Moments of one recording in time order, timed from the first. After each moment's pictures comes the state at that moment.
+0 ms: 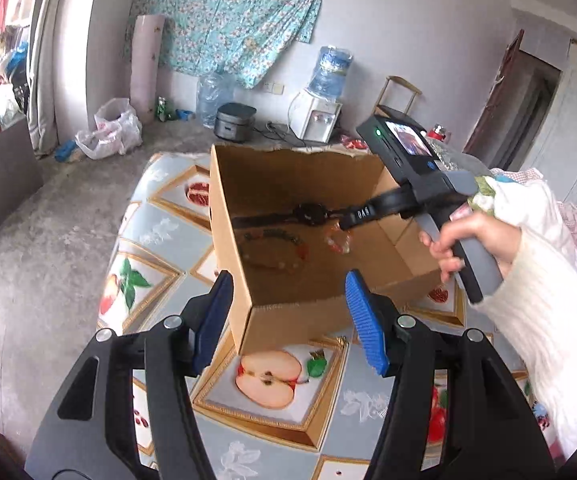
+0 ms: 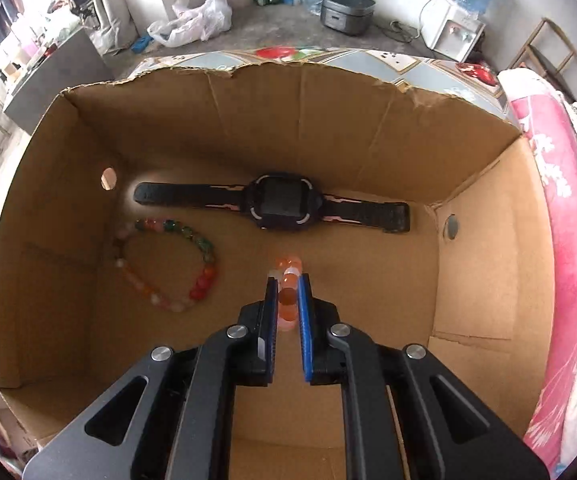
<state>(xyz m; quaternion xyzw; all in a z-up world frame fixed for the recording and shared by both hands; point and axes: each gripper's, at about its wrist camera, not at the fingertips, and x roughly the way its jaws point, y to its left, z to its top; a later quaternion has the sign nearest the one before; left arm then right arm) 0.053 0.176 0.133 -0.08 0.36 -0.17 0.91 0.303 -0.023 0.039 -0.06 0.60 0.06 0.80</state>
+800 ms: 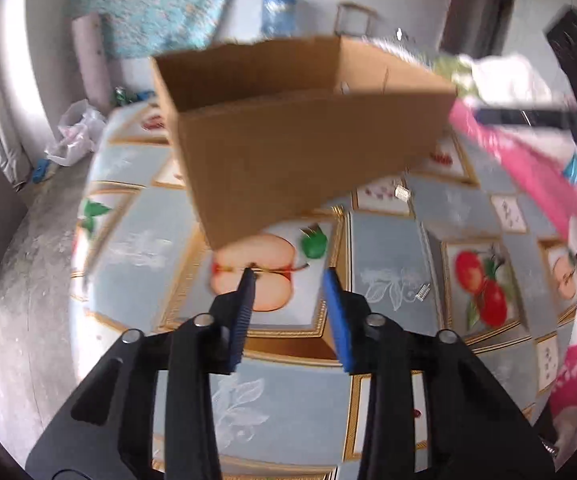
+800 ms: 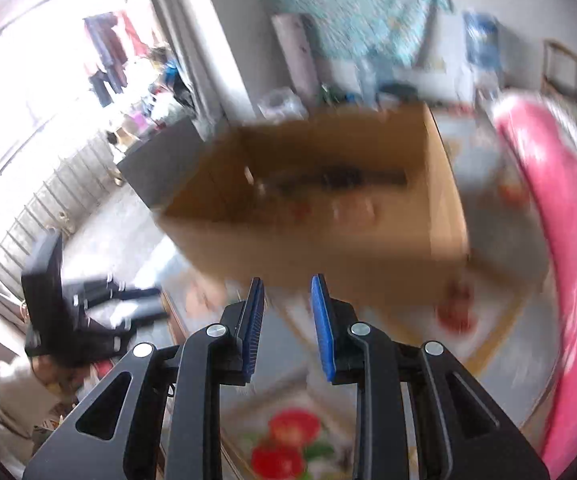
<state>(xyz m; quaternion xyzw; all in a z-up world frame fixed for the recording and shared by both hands) 0.013 0.138 0.039 0.07 0.42 -0.23 0.87 0.048 -0.103 0.073 0.07 0.43 0.20 0.88</state>
